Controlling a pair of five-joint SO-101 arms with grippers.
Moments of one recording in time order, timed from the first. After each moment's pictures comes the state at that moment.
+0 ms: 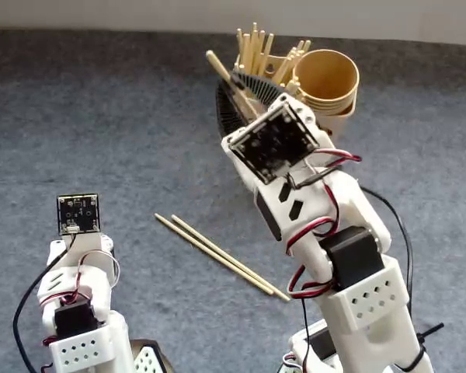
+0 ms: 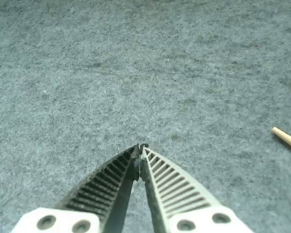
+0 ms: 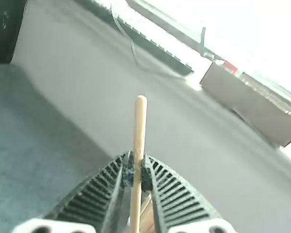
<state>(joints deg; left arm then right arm) -23.5 -103.6 96.0 58.1 -7.4 -31.9 -48.0 21.3 31.3 29.1</state>
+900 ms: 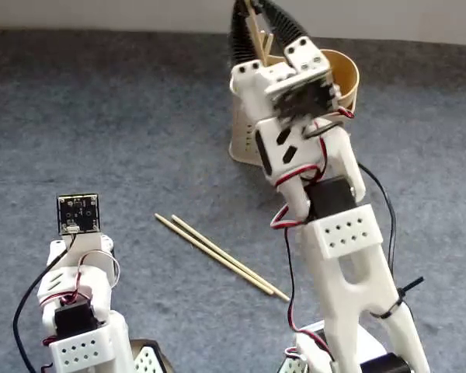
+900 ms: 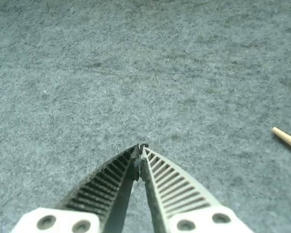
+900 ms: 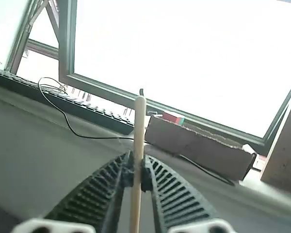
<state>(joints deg) -23.5 -103.6 96.0 58.1 -7.4 -23.8 -31.7 21.3 -3.5 18.5</state>
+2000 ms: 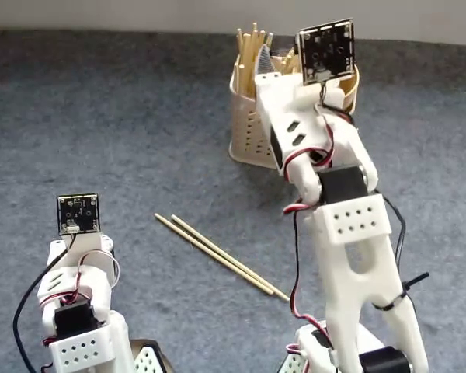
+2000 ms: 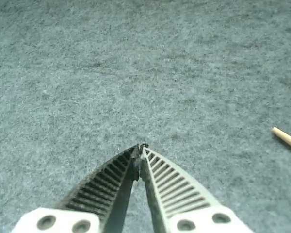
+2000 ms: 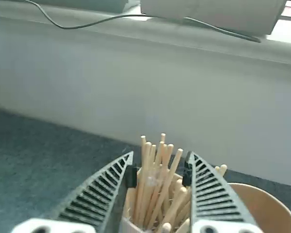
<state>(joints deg) -23.5 -103.6 96.0 58.1 -7.4 -19.9 -29.3 16.9 26.9 5.7</state>
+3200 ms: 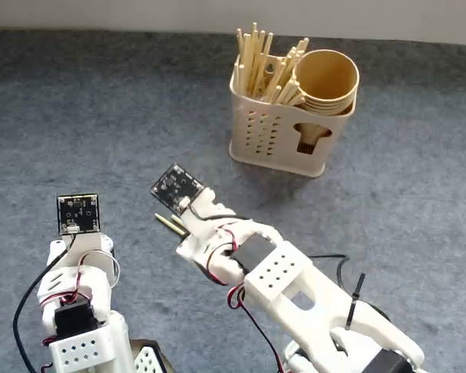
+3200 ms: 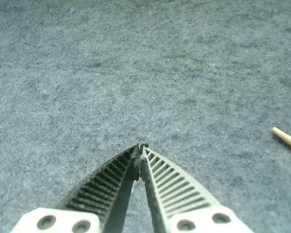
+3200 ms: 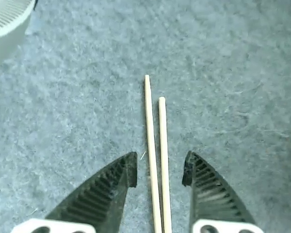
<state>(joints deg) -23.5 -103.6 96.0 58.1 -7.4 -49.9 -31.8 50.6 41.1 10.6</state>
